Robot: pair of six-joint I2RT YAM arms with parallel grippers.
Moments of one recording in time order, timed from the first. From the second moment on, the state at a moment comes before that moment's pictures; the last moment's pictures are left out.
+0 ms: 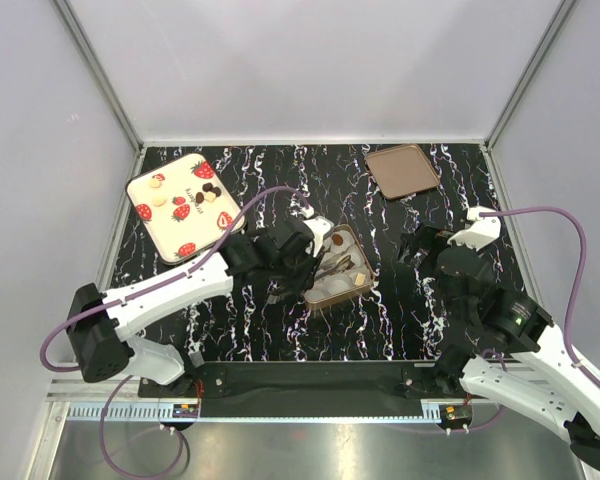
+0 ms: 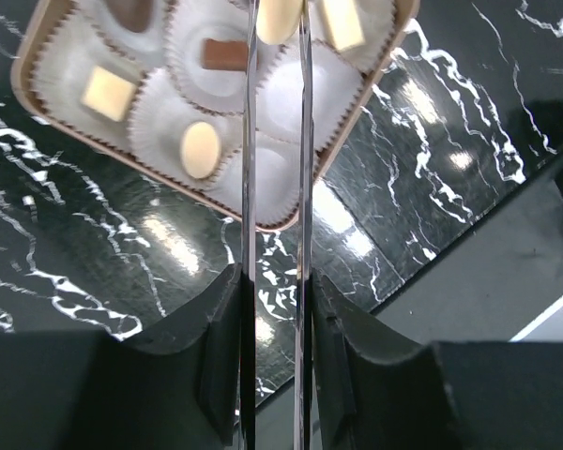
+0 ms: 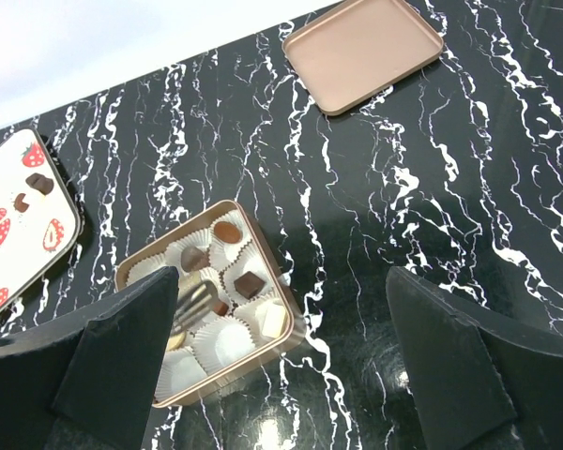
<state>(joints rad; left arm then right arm) -0.97 1.39 1.20 -0.72 -0.03 -0.32 0.85 0.66 0.94 -0.68 0.80 0.64</state>
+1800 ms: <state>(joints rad) -1.03 1.34 1.10 -0.72 -0.02 -0.31 0.85 0.68 0.94 -0.69 0.81 0.65</state>
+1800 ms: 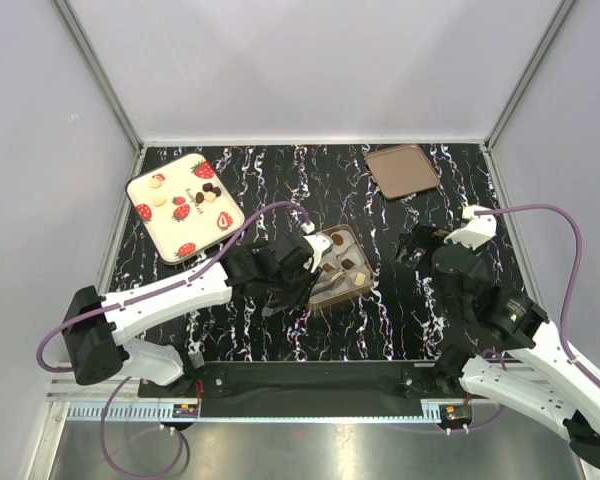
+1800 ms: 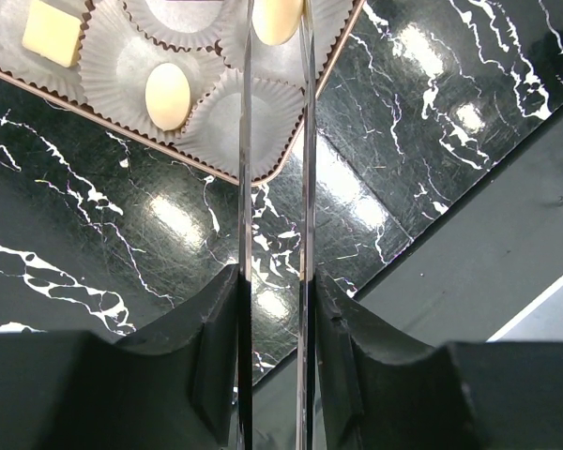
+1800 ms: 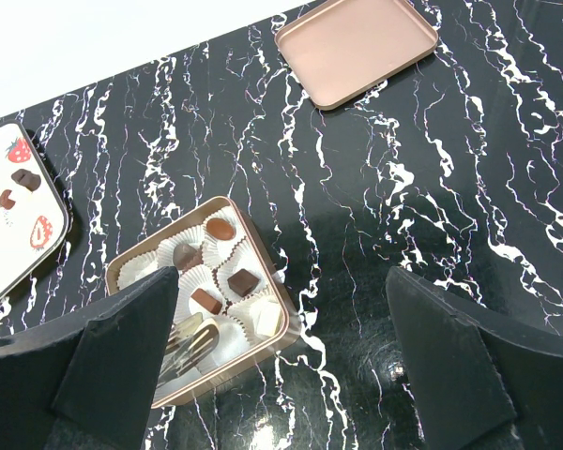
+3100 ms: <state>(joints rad) -0.19 1.51 1.47 -0.88 -0.26 -0.32 0.85 0.67 0.91 -0.61 0.76 0.66</state>
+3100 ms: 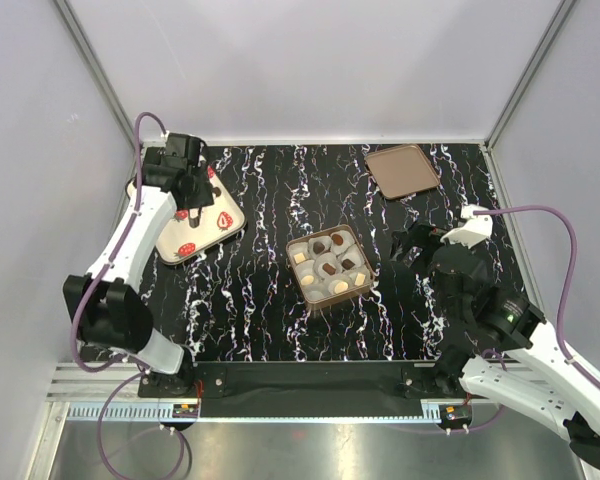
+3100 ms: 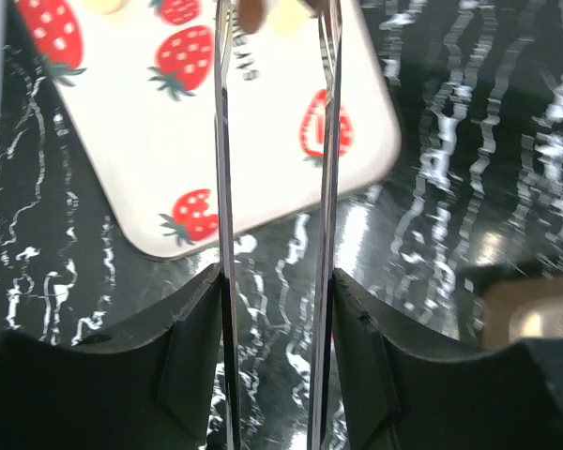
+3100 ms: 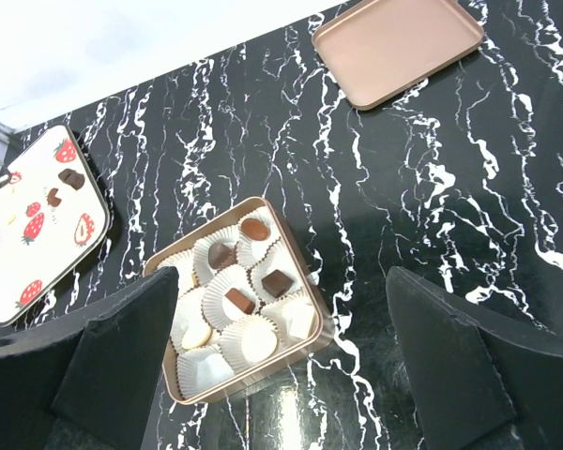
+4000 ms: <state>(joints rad) -0.02 1.88 1.57 -0.80 -0.13 -0.25 0.85 0.70 0.88 -0.53 0.74 0.62</state>
